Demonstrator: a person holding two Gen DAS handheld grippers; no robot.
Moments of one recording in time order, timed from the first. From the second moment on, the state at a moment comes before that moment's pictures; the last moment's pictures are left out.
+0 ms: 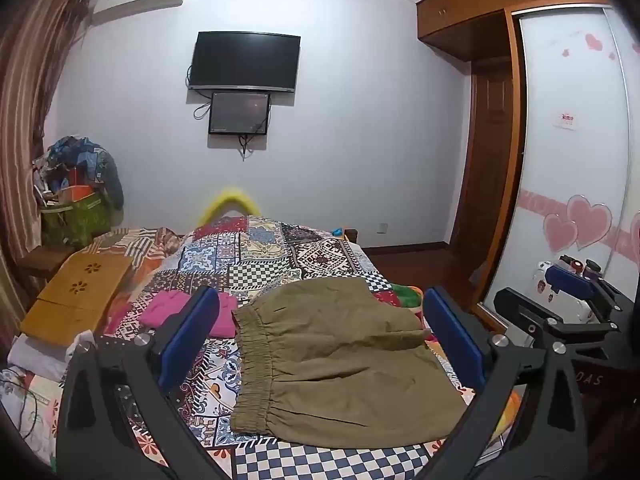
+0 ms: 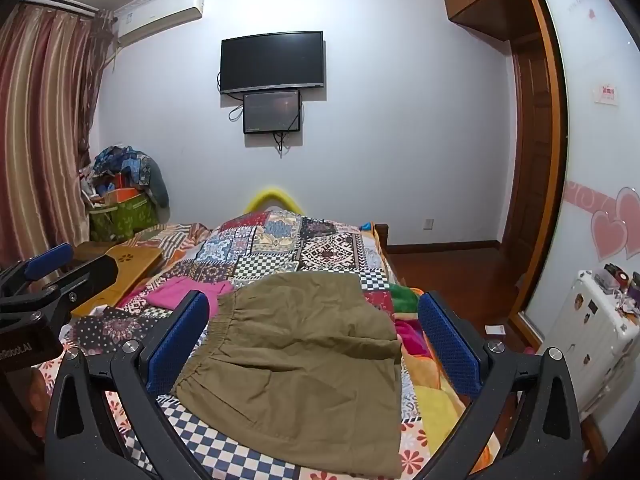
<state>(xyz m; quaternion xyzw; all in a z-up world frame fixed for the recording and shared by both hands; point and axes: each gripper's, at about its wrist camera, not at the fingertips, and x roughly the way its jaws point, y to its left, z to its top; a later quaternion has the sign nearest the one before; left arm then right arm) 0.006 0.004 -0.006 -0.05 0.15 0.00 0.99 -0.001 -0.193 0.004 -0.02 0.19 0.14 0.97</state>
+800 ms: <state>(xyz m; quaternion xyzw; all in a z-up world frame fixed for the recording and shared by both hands) 0.000 0.002 -0.005 -0.04 0.15 0.01 0.99 0.000 -0.190 0.003 -0.02 0.18 0.15 0.97</state>
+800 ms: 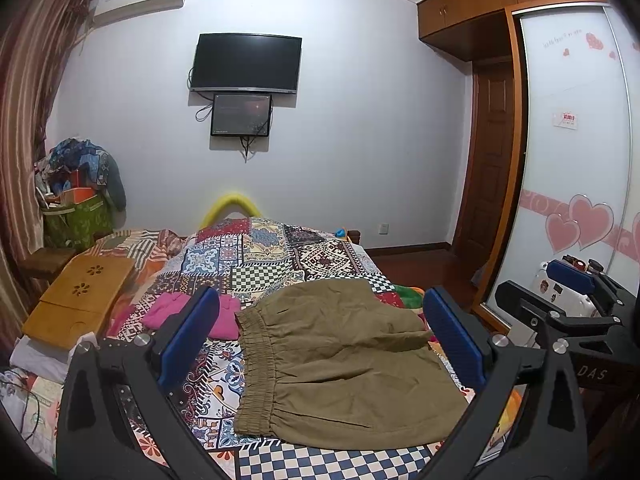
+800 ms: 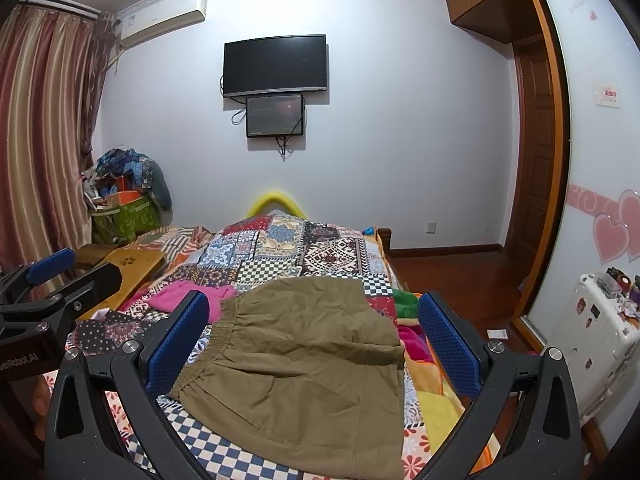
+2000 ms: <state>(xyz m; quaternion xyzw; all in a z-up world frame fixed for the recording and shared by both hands) 0.003 0.003 -0.006 -0.05 0.15 0.01 0.99 -0.001 -0.188 0.005 -0.02 0.18 0.15 0.97</state>
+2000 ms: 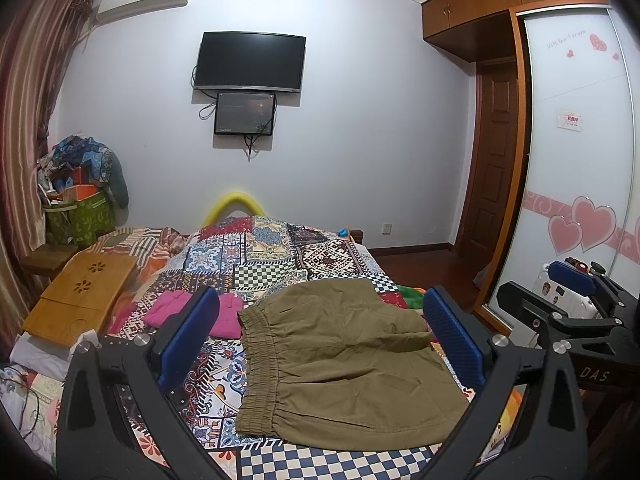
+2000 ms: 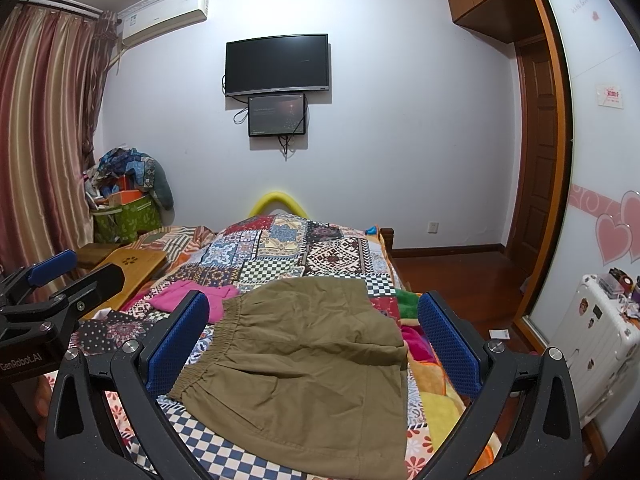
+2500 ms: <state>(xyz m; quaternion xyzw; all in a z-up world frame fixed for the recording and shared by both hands) 0.005 0.003 -0.008 -0.05 0.15 0.01 0.99 -0.002 -0.186 0.004 -0.02 0.19 0.15 0.97</state>
